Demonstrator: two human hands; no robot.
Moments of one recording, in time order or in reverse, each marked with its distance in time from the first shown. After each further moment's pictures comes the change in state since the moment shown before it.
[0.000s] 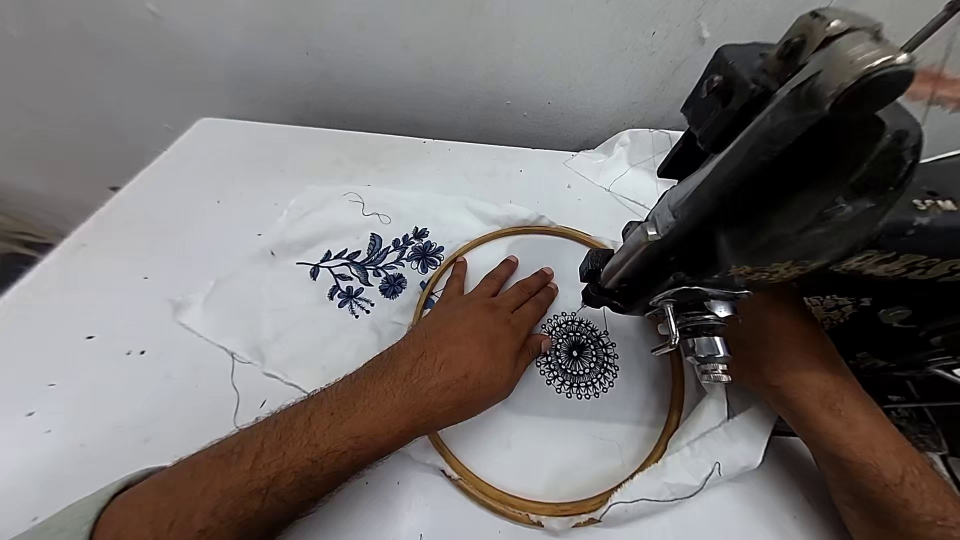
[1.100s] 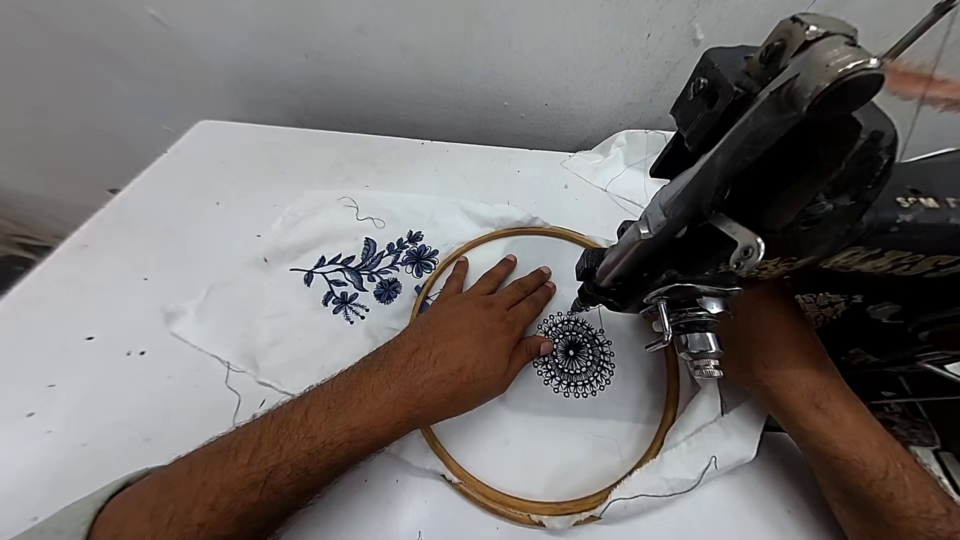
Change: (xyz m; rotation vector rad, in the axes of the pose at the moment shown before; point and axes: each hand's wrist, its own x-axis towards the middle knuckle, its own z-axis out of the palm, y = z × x) left_hand 0.001 -0.003 -0.003 -0.030 -0.031 -0.002; right_hand -0.002 -0.004 0.000 -0.014 -0.013 0.033
